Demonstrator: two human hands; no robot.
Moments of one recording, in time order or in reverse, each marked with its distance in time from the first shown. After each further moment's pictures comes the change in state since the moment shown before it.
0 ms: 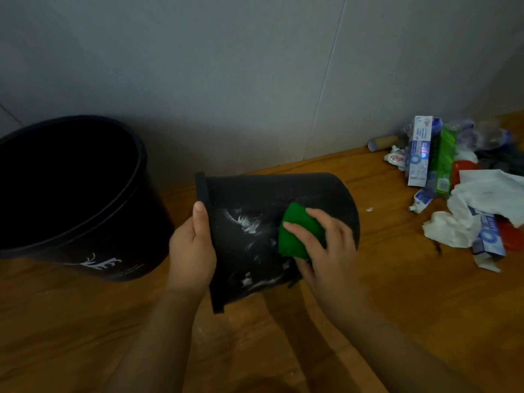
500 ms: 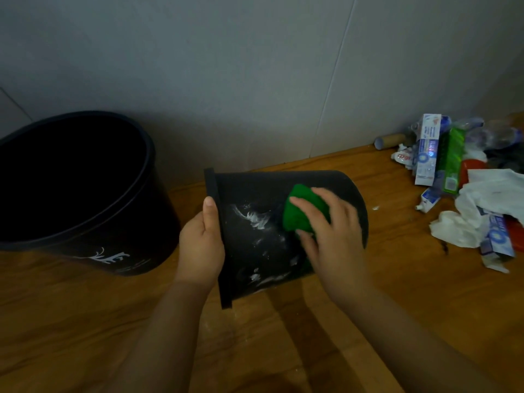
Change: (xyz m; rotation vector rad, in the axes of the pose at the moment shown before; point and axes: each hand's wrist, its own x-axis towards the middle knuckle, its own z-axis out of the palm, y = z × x) left_hand 0.007 -0.007 -0.001 0.039 -0.018 0.012; right_hand 0.029 -0.011 -0.007 0.034 -0.035 0.119
